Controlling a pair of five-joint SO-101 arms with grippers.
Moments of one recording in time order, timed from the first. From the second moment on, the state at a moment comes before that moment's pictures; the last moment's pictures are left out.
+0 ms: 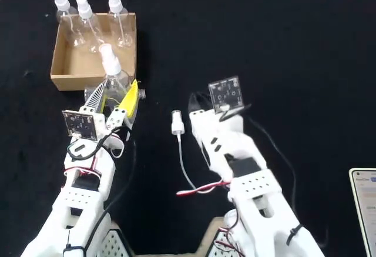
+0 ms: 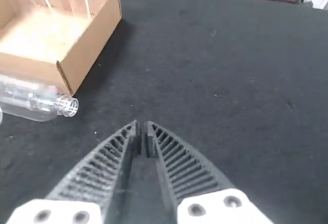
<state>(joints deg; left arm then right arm) 3.3 -54.9 95.4 -34.2 4.9 -16.3 -48.9 82.2 0.4 2.1</state>
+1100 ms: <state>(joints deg) 0.1 -55.0 95.3 -33.5 5.0 -13.1 -48.9 86.0 -7.2 2.1</state>
